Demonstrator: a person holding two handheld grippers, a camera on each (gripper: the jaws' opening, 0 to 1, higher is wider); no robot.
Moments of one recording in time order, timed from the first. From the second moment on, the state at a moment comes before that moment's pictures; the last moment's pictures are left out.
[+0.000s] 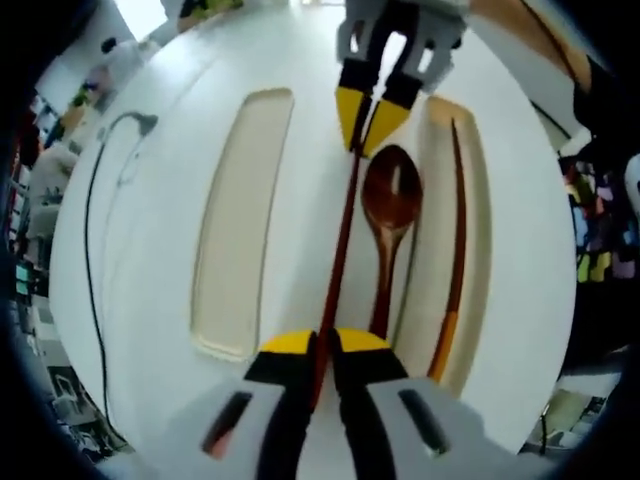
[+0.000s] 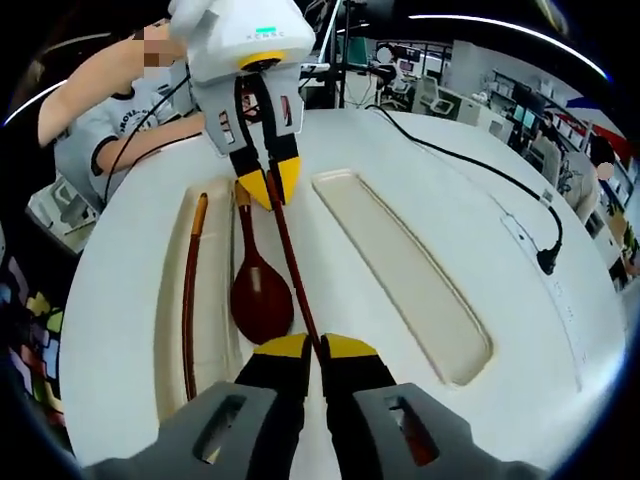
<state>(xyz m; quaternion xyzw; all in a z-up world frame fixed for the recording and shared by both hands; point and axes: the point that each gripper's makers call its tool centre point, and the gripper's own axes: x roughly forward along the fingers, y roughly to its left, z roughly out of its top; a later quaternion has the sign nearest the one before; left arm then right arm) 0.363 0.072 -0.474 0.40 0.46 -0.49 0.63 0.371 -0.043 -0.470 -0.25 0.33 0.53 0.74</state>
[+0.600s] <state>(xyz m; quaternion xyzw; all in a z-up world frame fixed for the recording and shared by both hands) 0.368 0.057 -0.450 0.42 0.42 -0.48 0.64 0.378 -0.058 -0.454 -0.30 0.30 0.50 0.75</state>
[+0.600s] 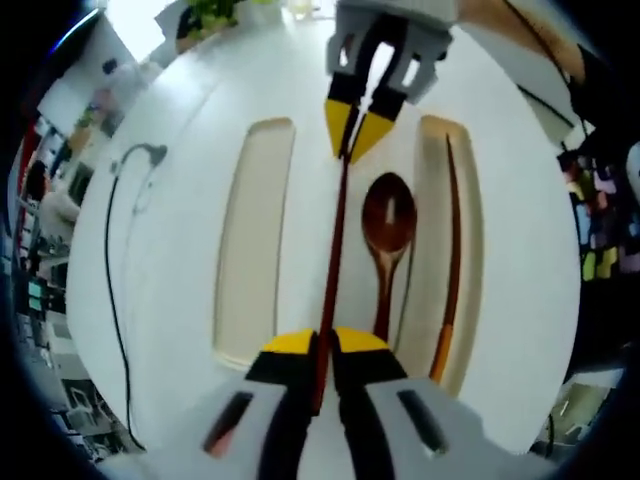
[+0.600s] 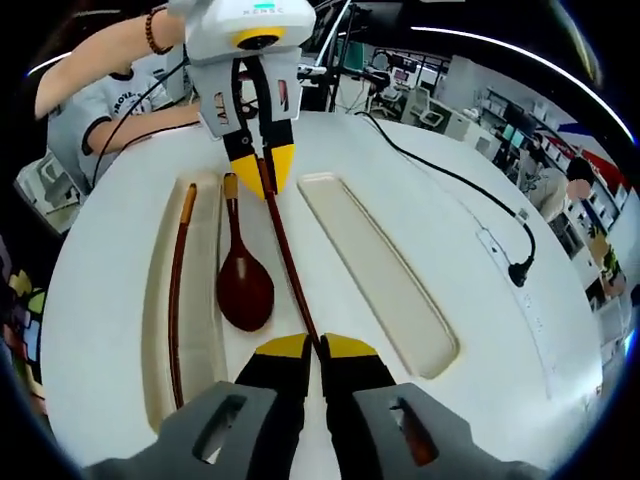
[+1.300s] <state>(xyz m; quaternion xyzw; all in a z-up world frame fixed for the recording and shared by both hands) 0.332 0.052 -0.419 0.46 0.38 -0.49 0.63 0.339 -0.065 -0.427 -0.31 0.28 0.50 0.76</state>
